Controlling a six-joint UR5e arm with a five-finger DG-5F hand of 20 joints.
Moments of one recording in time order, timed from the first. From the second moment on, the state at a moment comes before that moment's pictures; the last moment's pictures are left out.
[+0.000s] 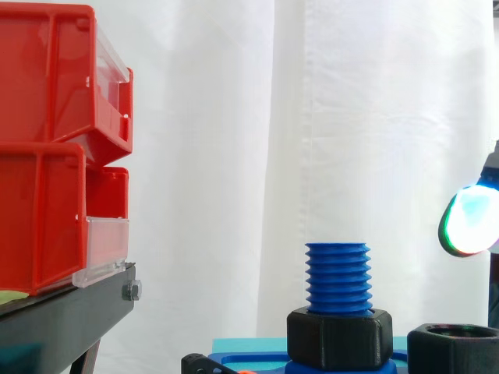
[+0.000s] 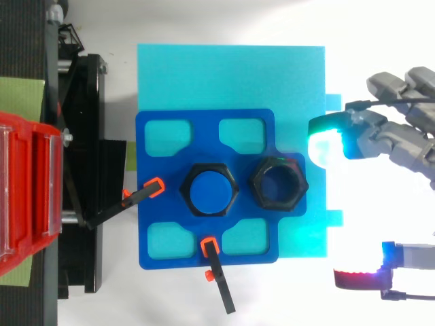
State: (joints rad) arm 0.52 -1.90 -1.67 -2.66 -0.53 -1.15
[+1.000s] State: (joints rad) arm 0.53 -1.97 -1.67 -2.48 -0.46 -1.30
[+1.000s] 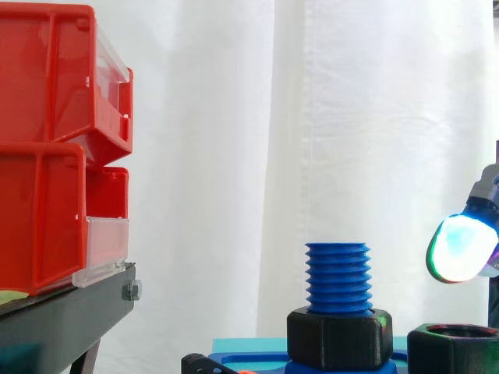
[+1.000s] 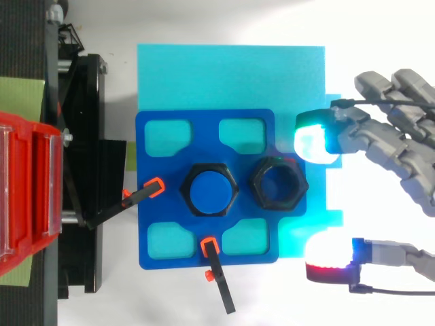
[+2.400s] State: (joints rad) arm 0.53 -2.02 -1.67 -2.38 -0.43 -1.38
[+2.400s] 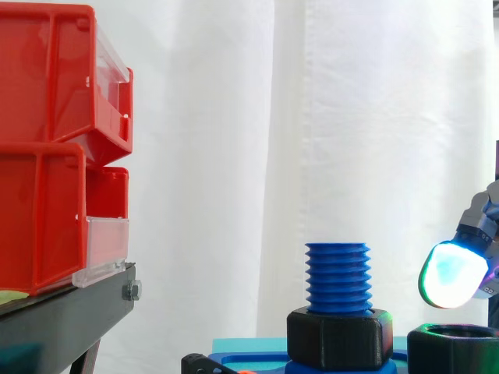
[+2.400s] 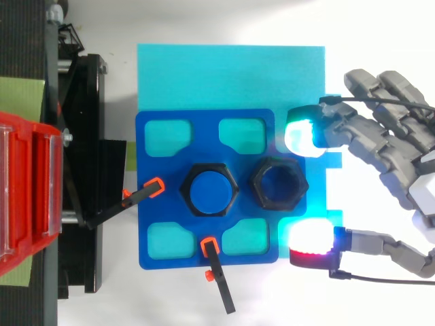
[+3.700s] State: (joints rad) arm 0.53 -2.10 -1.66 -2.30 -0.45 -1.38
